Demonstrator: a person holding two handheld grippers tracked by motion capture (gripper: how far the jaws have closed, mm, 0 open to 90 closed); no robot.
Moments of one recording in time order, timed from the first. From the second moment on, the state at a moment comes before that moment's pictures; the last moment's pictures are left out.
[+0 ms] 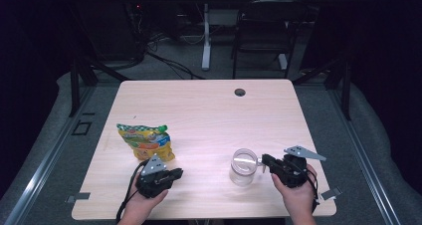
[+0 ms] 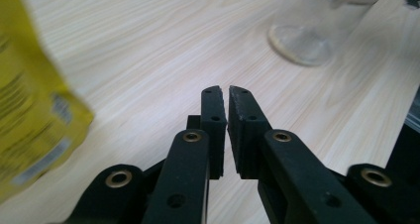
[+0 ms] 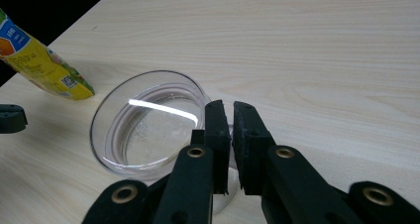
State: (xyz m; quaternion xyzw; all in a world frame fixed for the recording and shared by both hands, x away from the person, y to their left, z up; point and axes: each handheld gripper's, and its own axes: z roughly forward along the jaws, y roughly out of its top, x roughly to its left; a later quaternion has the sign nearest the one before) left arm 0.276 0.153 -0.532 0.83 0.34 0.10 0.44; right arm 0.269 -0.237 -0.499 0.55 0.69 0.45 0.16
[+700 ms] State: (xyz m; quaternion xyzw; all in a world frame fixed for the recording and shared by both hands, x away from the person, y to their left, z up) left arm 0.290 0.085 -0.519 0.84 0.30 0.09 0.45; right arm 0.268 -0.238 -0.501 0.54 0.68 0.46 0.16
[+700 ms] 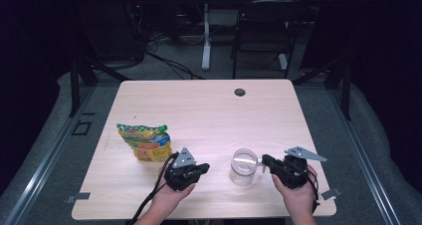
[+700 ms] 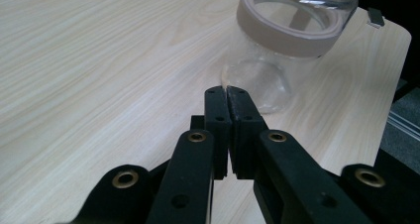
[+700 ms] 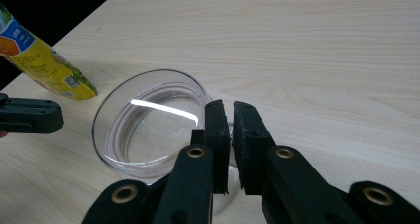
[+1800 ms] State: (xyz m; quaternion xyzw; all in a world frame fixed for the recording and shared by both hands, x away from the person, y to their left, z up) left arm 0.300 0.029 -0.518 0.85 0.27 0.05 0.45; right arm 0.271 -0.241 -0.502 0.54 0.68 0.47 0.15
